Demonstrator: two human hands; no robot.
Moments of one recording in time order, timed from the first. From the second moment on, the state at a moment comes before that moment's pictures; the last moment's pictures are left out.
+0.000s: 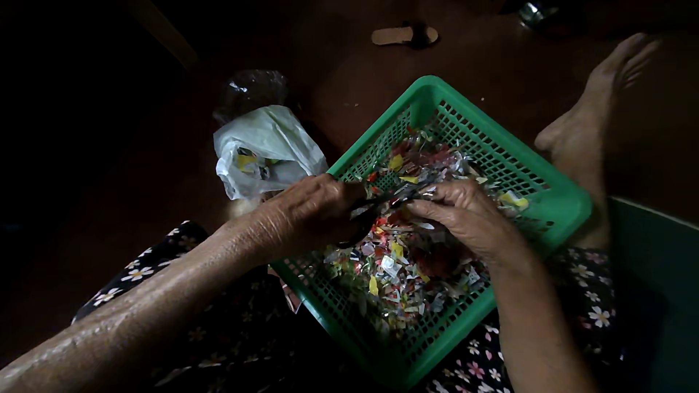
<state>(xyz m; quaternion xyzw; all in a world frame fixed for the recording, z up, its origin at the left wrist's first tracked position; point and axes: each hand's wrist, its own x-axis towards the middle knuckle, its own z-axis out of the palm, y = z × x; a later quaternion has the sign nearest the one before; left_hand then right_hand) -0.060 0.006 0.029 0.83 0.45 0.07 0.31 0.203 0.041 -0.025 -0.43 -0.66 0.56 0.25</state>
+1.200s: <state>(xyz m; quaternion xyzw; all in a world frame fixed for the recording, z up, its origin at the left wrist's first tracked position) 0.014 -0.147 -0.052 0.44 0.40 0.28 0.76 0.217 -0.051 -0.019 -0.65 -0.63 0.38 0.20</state>
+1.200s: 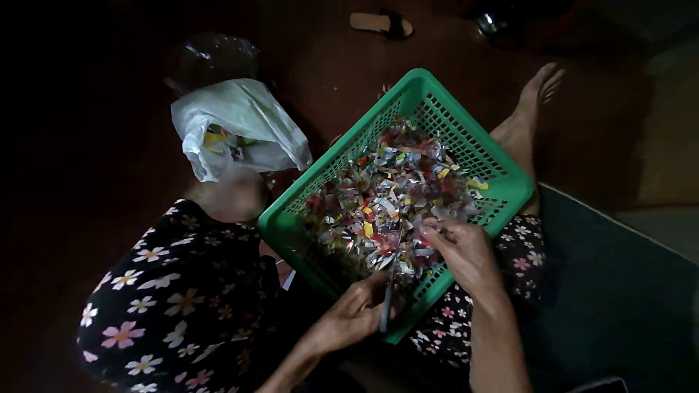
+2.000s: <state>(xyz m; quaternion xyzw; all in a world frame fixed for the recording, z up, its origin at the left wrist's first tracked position) 0.017 -0.148 -0.062 0.64 0.52 0.26 0.50 0.217 -0.061 -0.015 -0.60 -0.55 0.48 0.33</state>
